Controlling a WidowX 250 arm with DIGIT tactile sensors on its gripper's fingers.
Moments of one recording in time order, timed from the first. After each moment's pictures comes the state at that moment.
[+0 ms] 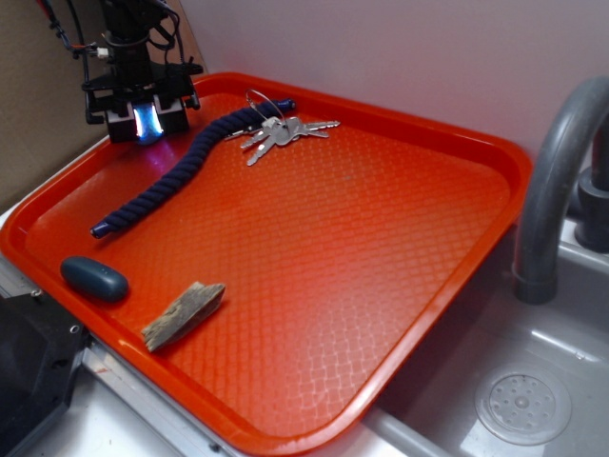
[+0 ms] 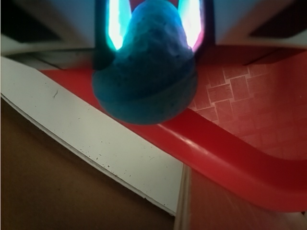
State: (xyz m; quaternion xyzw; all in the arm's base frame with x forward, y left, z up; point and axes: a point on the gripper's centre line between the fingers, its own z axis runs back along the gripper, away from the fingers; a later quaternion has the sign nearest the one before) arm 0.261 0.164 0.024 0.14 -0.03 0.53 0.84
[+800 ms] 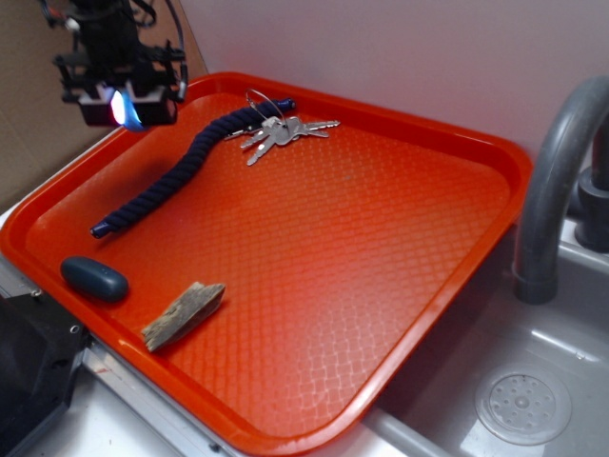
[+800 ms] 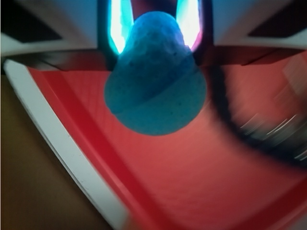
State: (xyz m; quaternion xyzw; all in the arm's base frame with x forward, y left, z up) arm 0.226 0.069 0.112 0.08 -0.04 0.29 0.95
